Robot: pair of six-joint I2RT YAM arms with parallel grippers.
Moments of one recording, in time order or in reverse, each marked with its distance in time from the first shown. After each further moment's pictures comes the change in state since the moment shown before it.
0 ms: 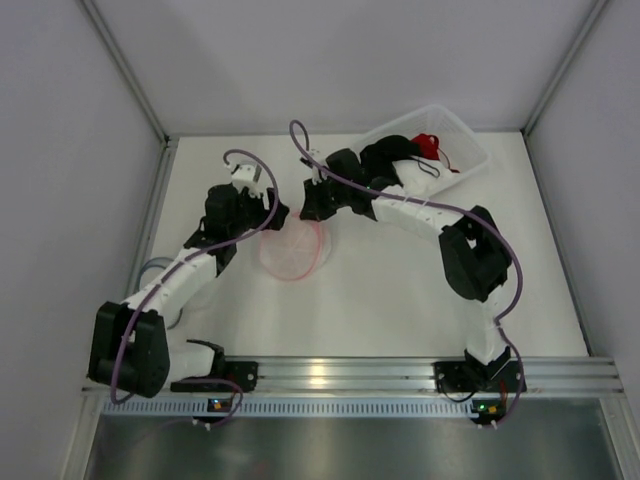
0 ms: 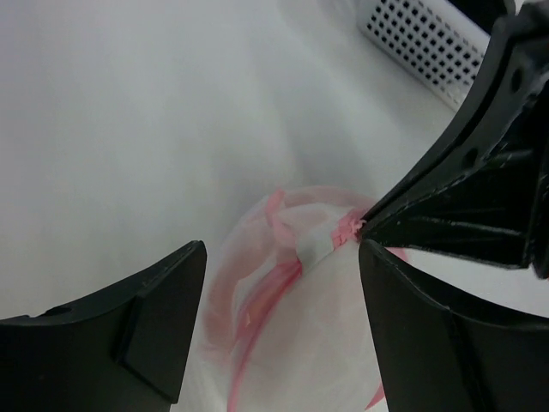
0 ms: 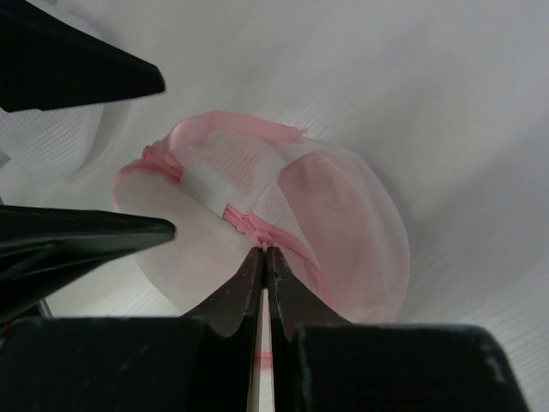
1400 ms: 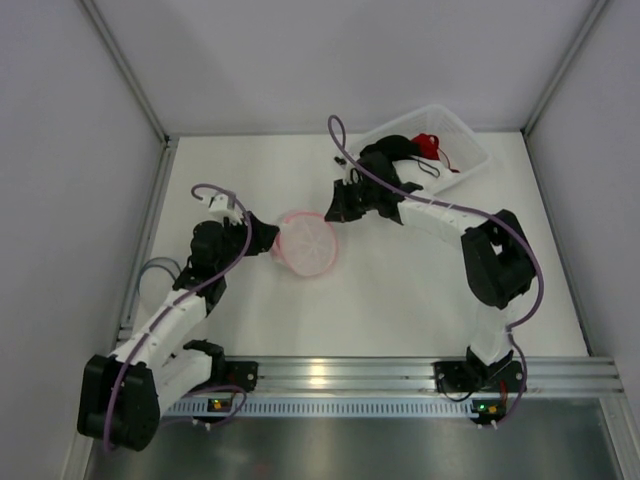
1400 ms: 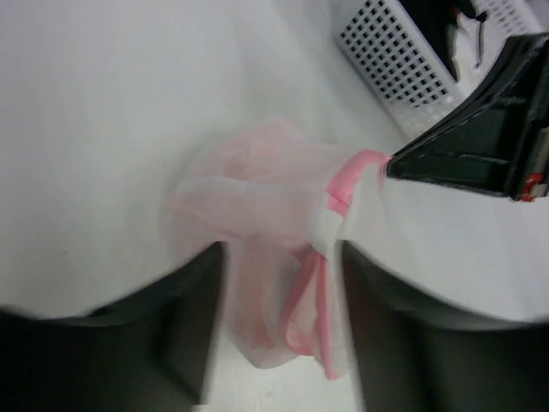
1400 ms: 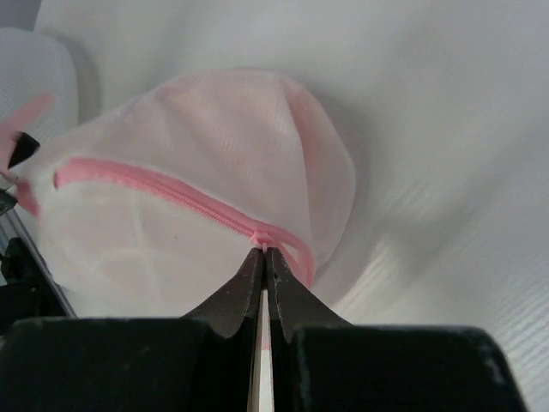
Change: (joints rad) left arm 0.021 -0.253 -0.300 0.140 0.047 -0.308; right arm -0.109 -0.132 -0.218 0.058 -0.046 0.130
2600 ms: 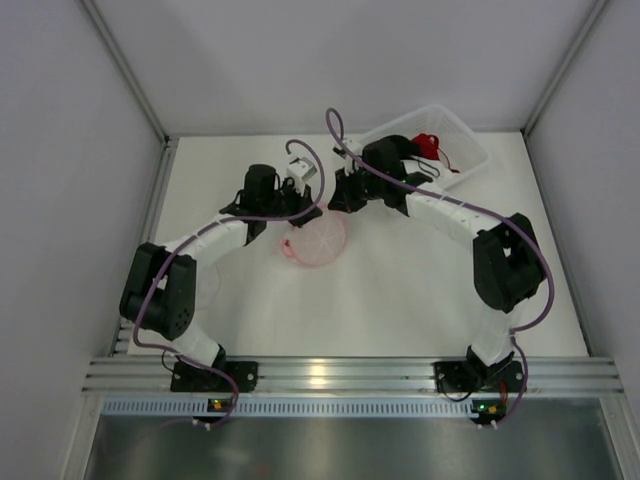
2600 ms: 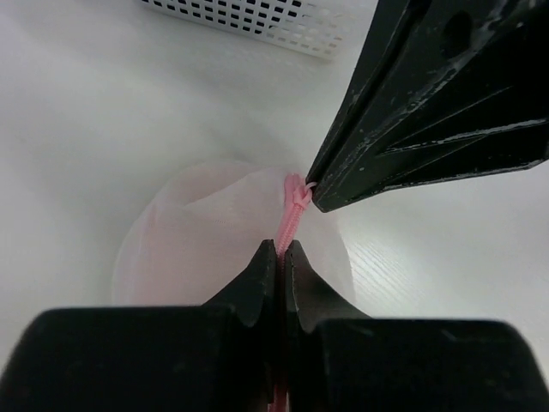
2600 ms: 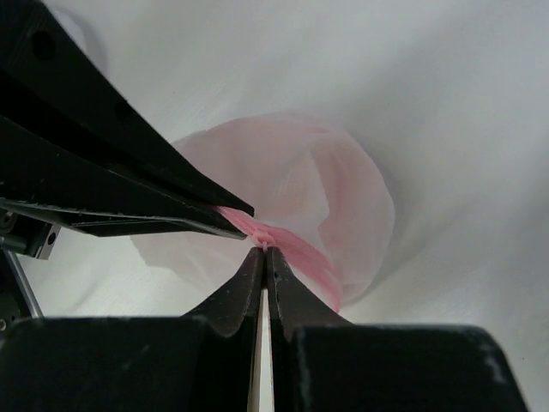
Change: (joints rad) left arm -0.136 0.629 0.569 -0.197 0.353 0.549; right arm -0.028 -0.051 0.063 -0.069 -0.041 -0.238
